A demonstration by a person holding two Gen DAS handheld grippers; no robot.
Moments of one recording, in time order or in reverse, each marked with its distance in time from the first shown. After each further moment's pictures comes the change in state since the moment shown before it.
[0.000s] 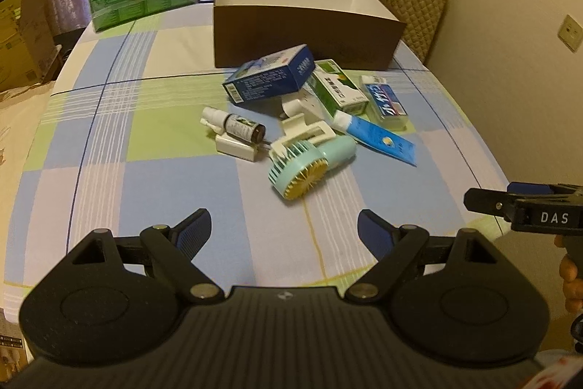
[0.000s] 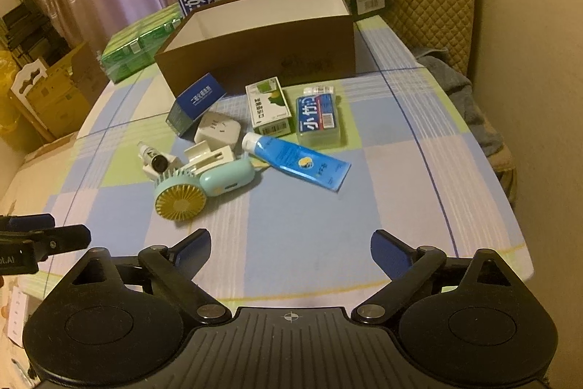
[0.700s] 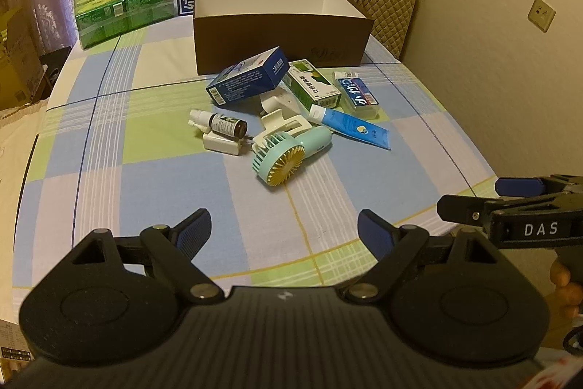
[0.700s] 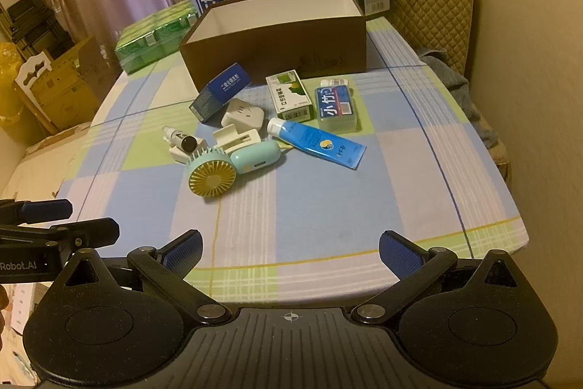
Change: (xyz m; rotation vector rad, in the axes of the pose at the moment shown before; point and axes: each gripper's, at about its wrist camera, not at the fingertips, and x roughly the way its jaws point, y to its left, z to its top) left arm -0.034 -0.010 -0.026 0.106 -0.023 -0.064; right arm -0.033 0.043 -0.030 -0.003 -0.001 -0.026
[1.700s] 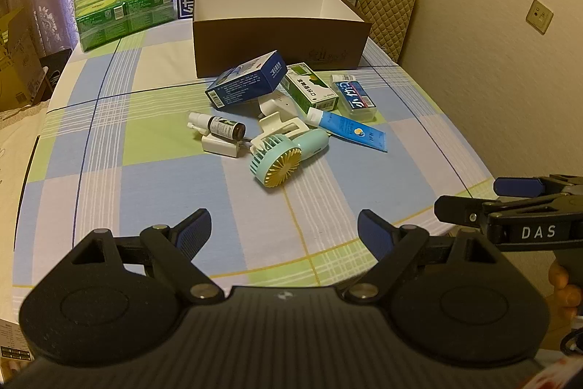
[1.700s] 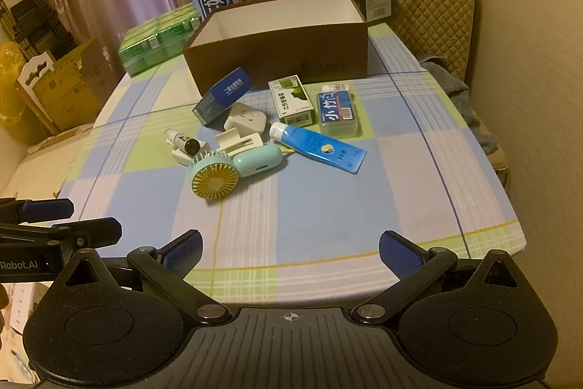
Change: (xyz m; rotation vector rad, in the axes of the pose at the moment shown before) left arm -0.007 -0.005 0.001 0.016 -0.008 -0.013; right arm -0.009 0.002 -0.001 -0.011 -0.017 -0.004
